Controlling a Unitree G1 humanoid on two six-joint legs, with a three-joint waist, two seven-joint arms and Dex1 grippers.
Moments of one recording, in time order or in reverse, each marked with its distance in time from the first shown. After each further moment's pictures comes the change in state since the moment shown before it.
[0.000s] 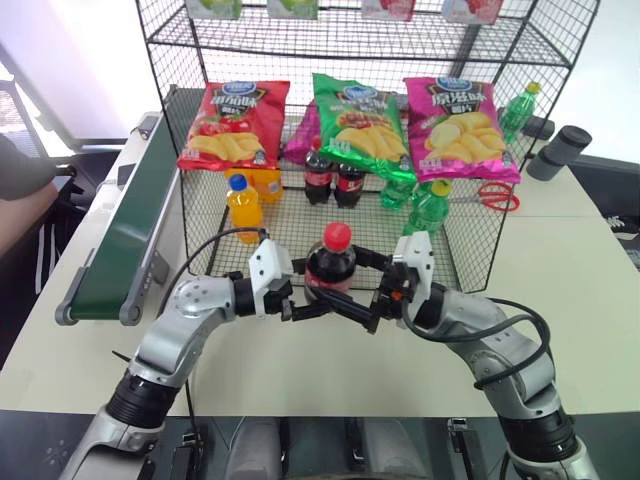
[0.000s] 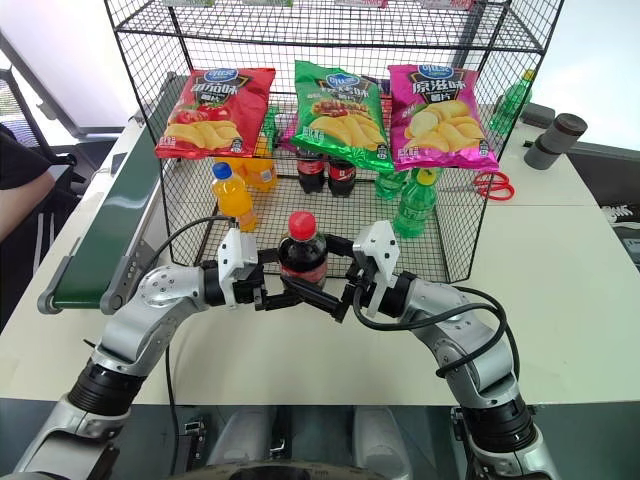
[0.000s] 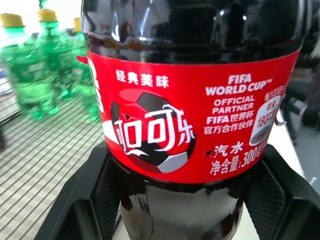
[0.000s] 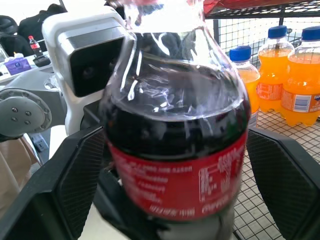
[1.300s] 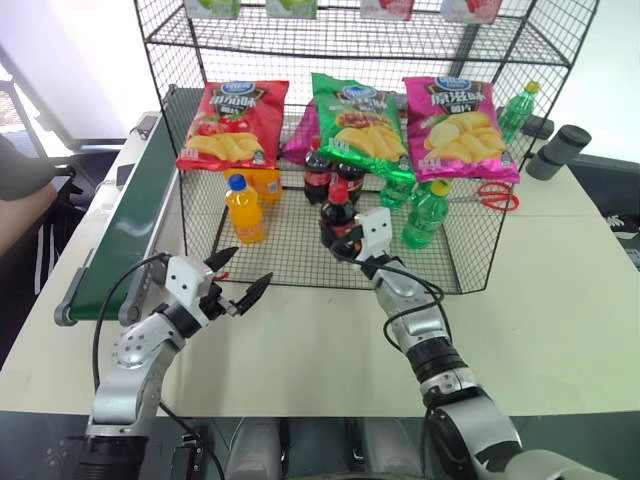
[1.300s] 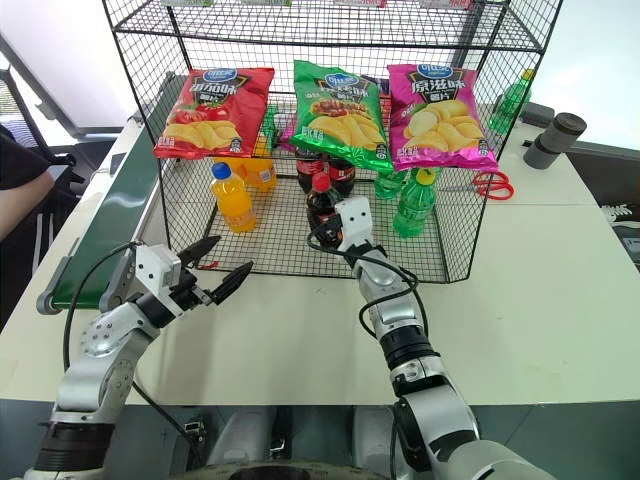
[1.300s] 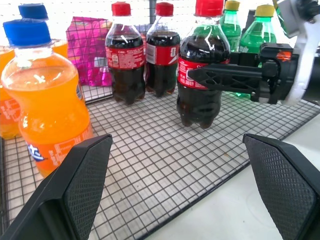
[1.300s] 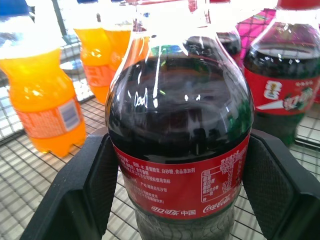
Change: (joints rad) left arm 0.312 -0.056 0.321 0.019 0.027 -0.186 0.282; right arm -0.375 0.368 -0.050 1.039 -0.459 -0.661 -0.397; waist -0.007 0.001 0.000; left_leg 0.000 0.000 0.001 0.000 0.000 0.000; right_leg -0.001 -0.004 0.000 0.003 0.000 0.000
